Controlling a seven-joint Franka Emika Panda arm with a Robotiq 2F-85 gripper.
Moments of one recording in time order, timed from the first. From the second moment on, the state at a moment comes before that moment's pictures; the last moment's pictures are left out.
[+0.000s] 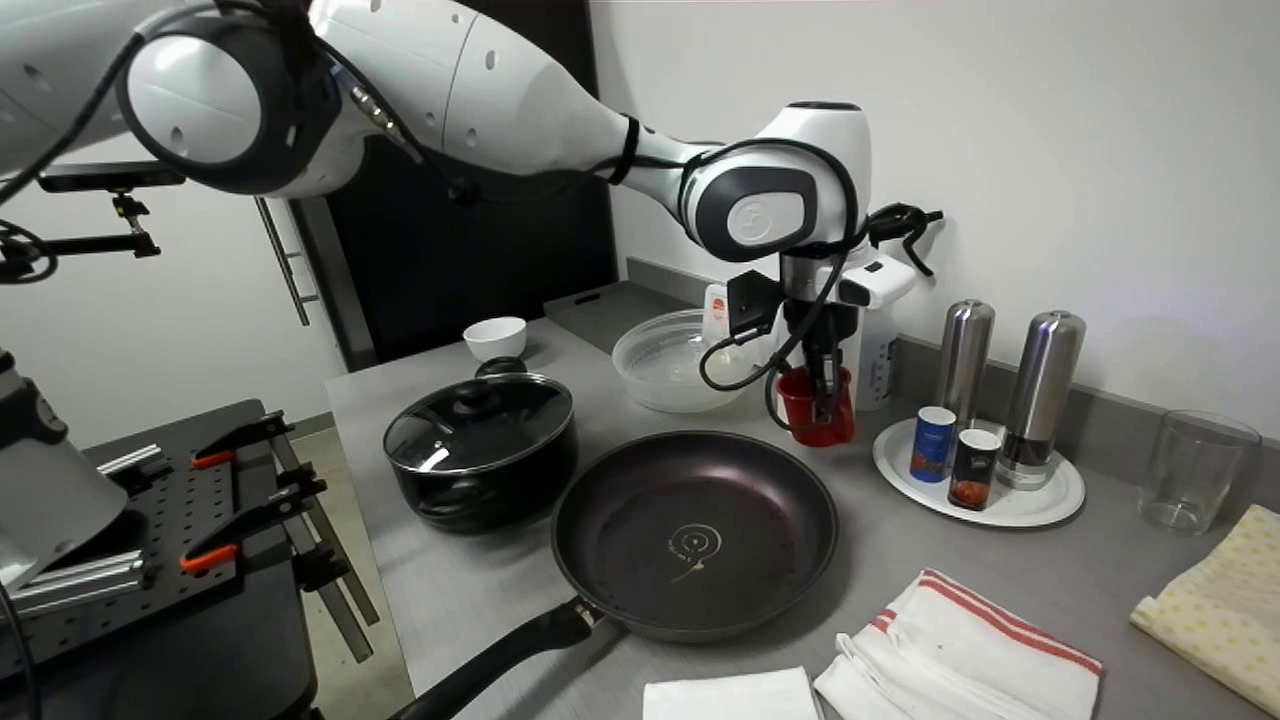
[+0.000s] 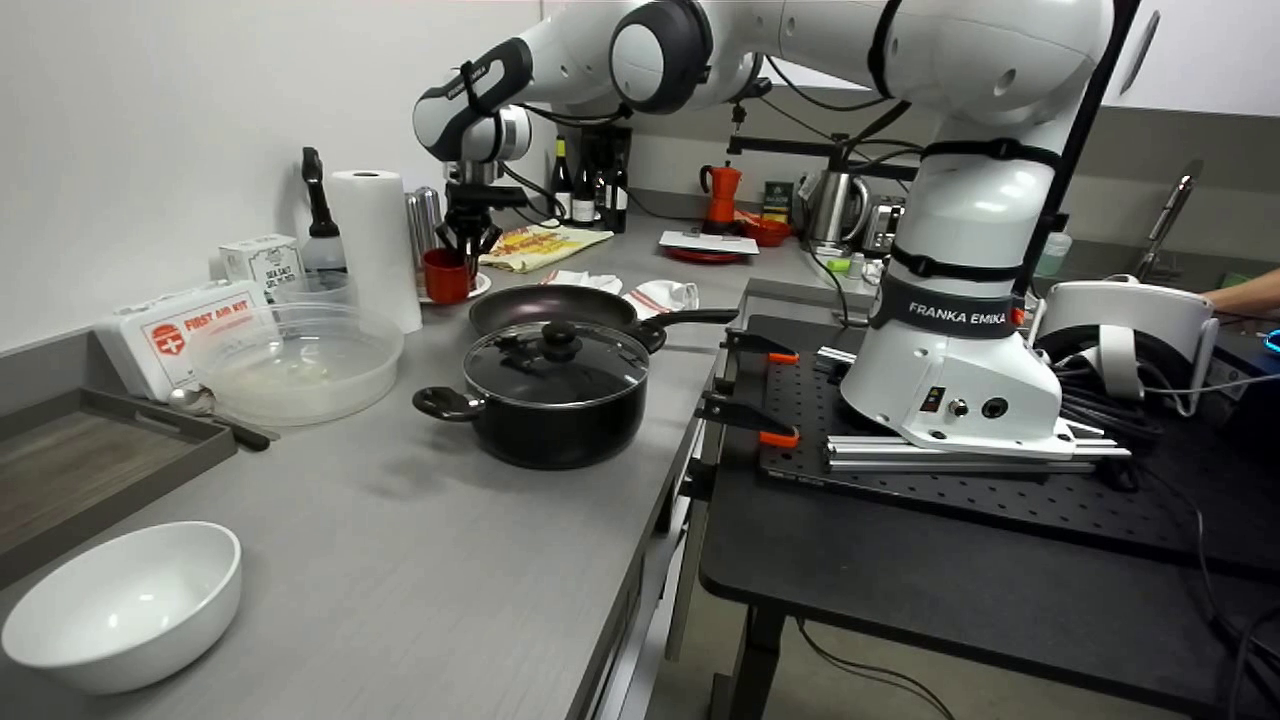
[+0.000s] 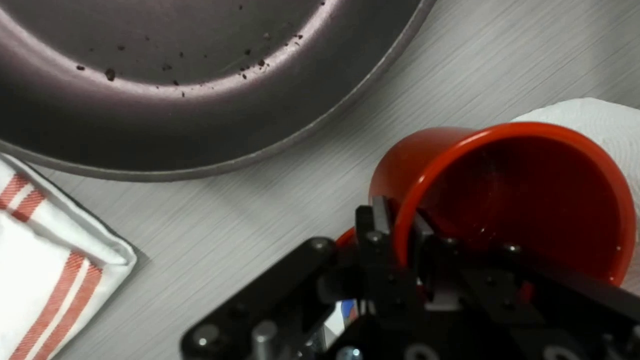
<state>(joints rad) -0.38 1.33 -0.15 -0.71 0.19 2.14 0.27</state>
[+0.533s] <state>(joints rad) -0.38 1.37 -0.15 -0.68 0.19 2.16 0.28</state>
